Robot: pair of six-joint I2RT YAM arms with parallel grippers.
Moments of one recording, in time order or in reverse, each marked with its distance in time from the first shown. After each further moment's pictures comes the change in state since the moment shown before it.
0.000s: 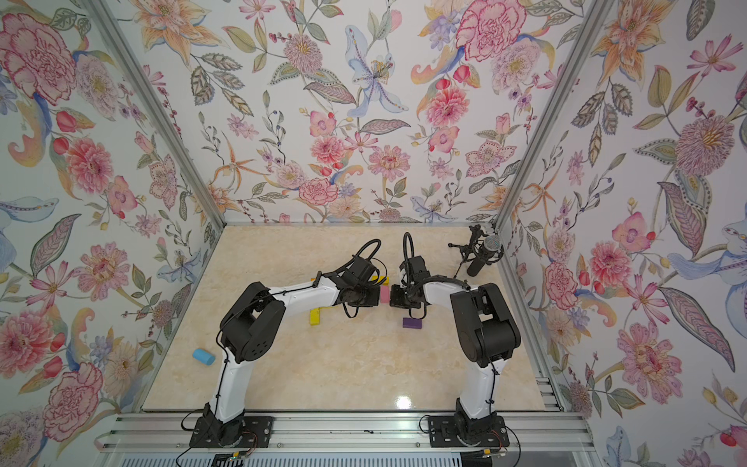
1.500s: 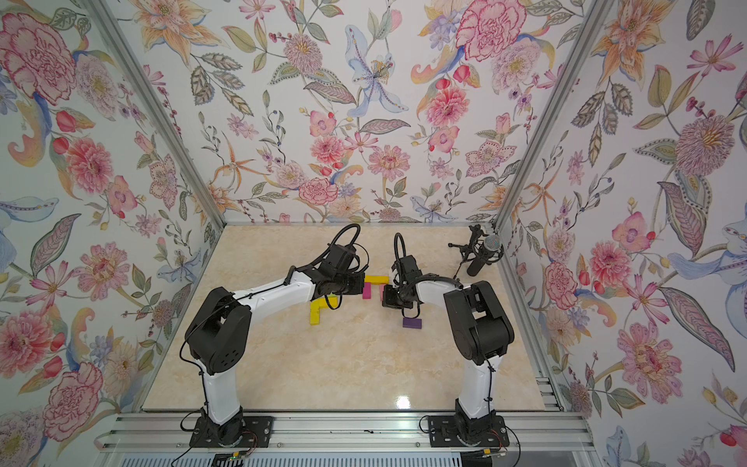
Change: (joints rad) left arm 0.078 -0.187 -0.121 0.029 0.019 0.060; right arm 0.051 0.052 0.069 -0.019 -0.026 0.044
